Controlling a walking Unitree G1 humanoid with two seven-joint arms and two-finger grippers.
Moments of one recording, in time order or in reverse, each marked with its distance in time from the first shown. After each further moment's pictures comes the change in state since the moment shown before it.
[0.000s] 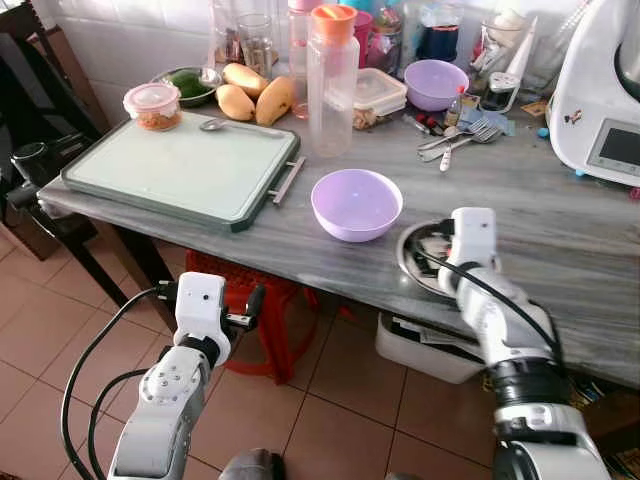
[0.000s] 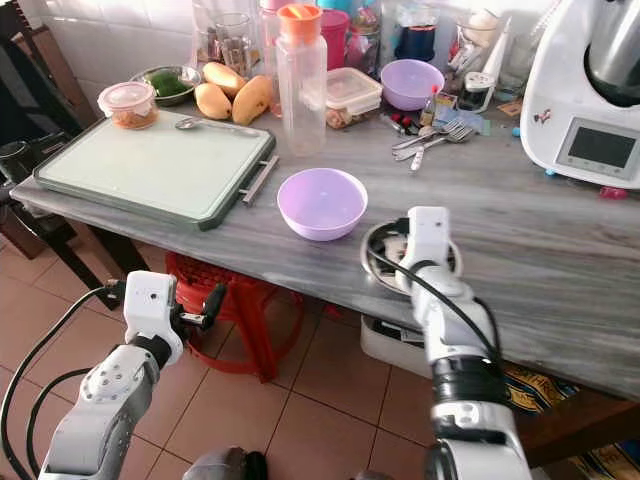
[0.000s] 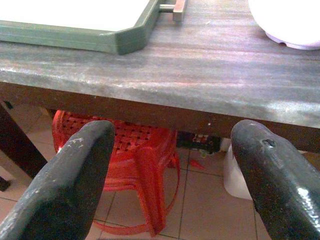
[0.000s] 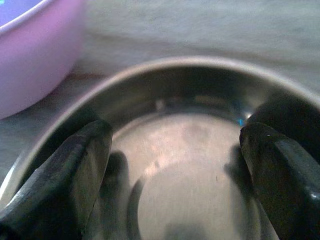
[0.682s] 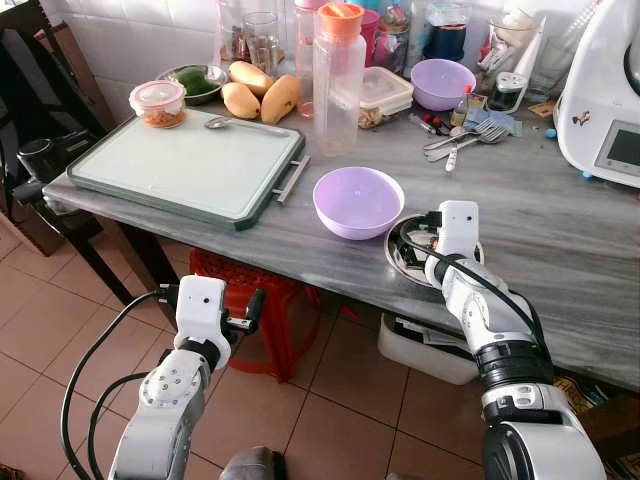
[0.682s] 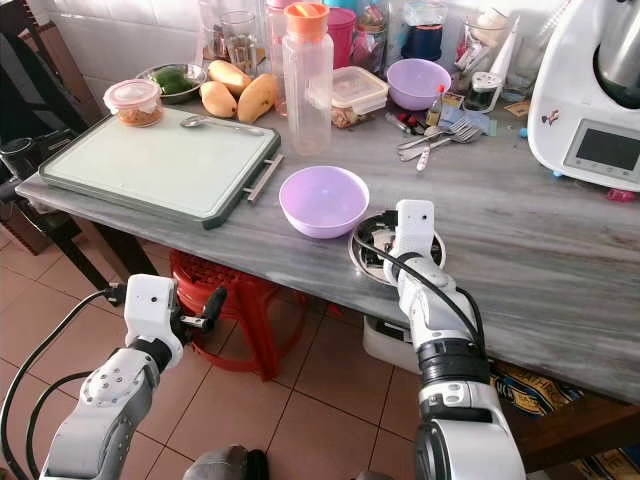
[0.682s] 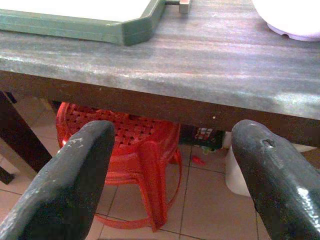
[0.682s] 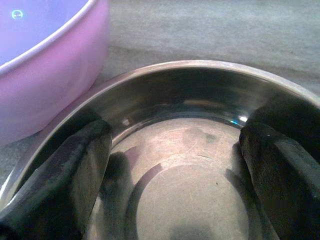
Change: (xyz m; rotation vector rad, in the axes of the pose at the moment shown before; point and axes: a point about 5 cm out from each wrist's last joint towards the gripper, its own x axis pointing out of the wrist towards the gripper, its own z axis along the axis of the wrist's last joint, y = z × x) left arm -0.002 0.000 -0.003 -0.002 0.010 0.002; right arm 0.012 0.010 0.006 0.023 -0.020 0.011
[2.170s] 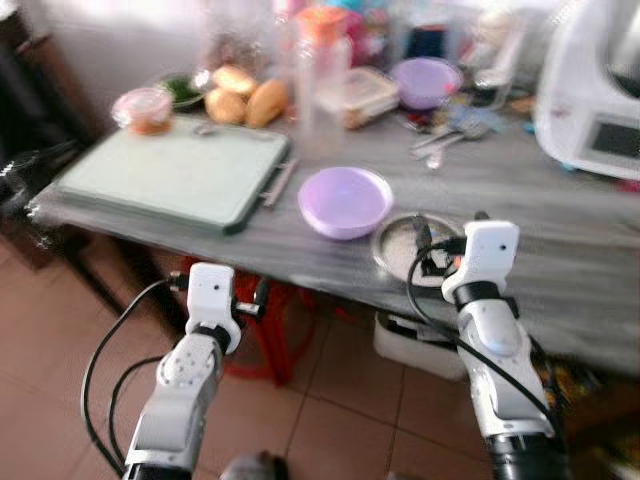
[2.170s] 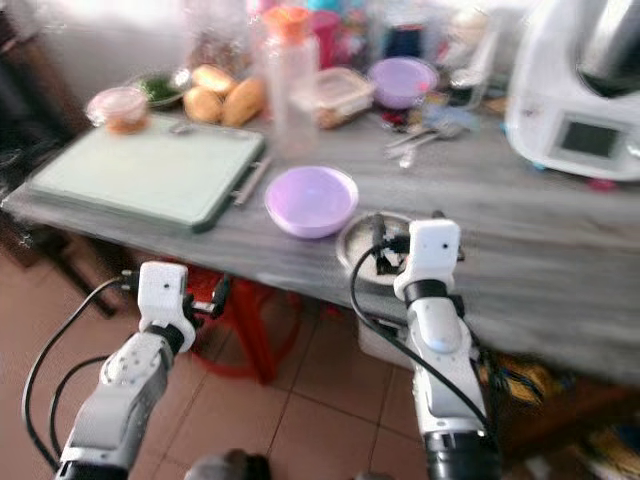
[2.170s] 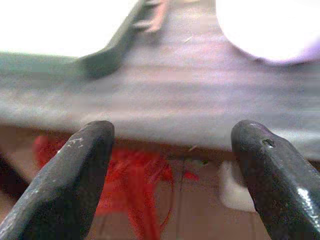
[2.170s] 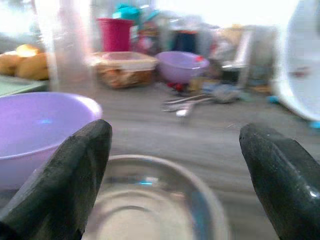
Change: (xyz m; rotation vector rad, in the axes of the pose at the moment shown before) left arm 0.026 -0.005 0.006 -0.008 -0.052 0.007; right arm -0.067 0.005 0.004 -0.163 -0.526 -0.064
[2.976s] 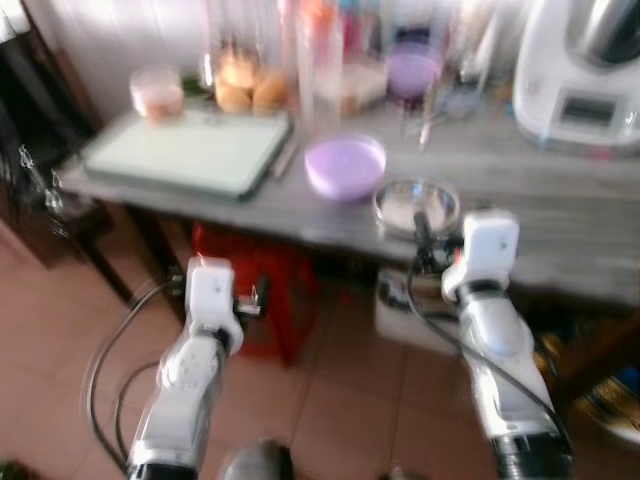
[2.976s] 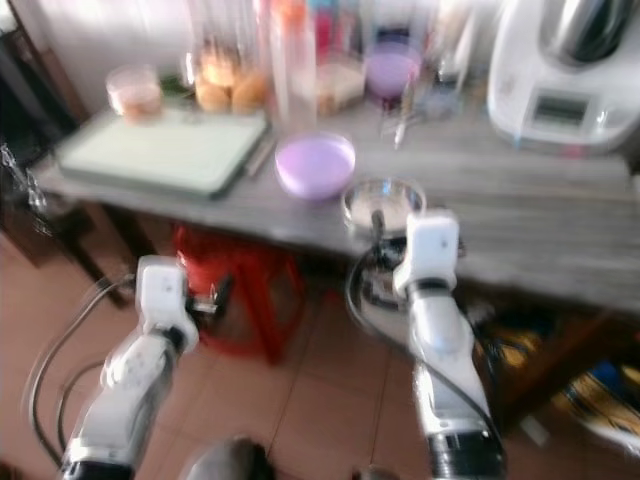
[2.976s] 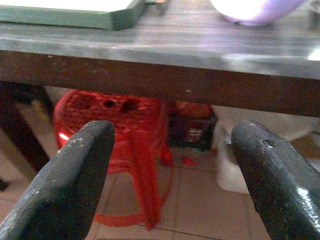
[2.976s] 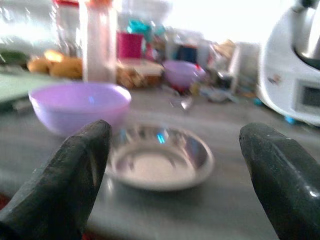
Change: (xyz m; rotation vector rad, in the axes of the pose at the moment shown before) left arm 0.003 -0.002 -0.005 -0.019 -0.003 0.011; right arm -0.003 -0.001 -0.002 -0.038 -0.003 0.009
